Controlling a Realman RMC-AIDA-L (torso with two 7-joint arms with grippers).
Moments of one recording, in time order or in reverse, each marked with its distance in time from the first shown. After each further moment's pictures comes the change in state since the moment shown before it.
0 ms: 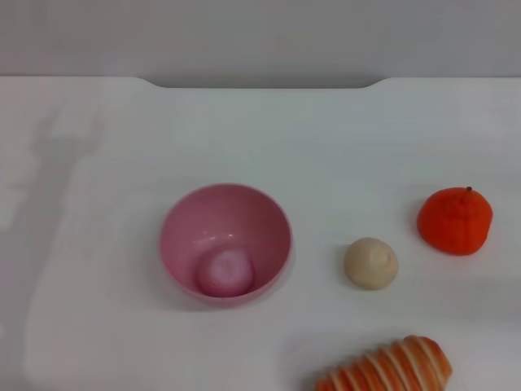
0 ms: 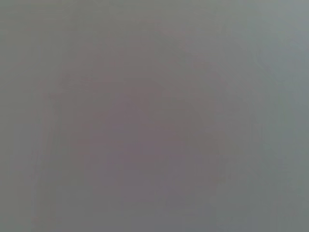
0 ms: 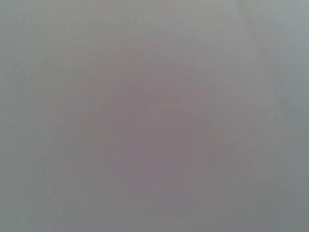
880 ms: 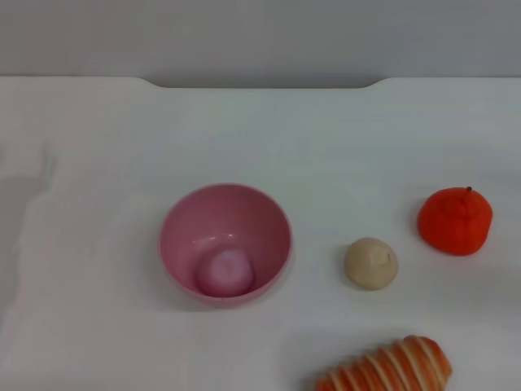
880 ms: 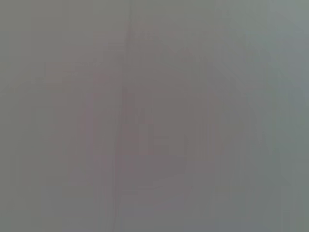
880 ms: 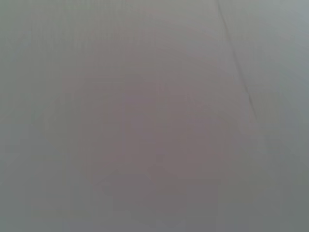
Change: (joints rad) left arm 0.126 0.010 0.043 -0.079 -0.064 0.022 0.038; right arm 0.105 0.000 -0.026 0.231 0.157 -0.054 -0.254
